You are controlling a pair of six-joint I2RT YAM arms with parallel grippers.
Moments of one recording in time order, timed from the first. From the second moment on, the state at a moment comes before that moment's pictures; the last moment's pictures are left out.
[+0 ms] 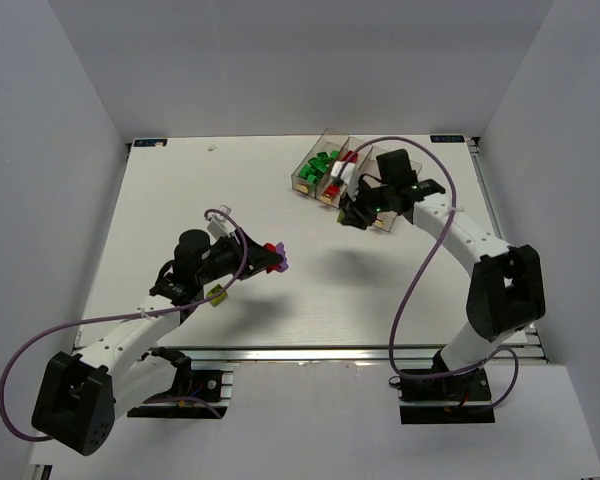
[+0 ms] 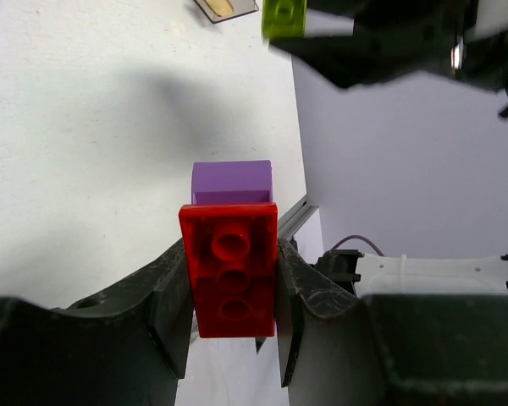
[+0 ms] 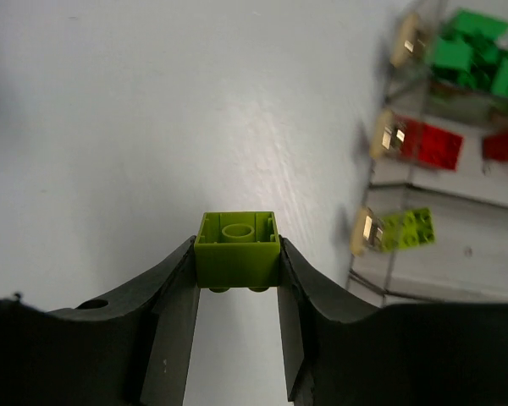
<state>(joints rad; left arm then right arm) -0.41 1.01 0.47 0.24 0.52 -1.00 0.46 1.60 1.27 -0.50 -0.58 -0.72</state>
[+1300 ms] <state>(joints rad) -0.41 0.97 0.52 0.13 0.48 -0.94 0.24 2.05 1.64 -0.36 -0.42 -0.35</state>
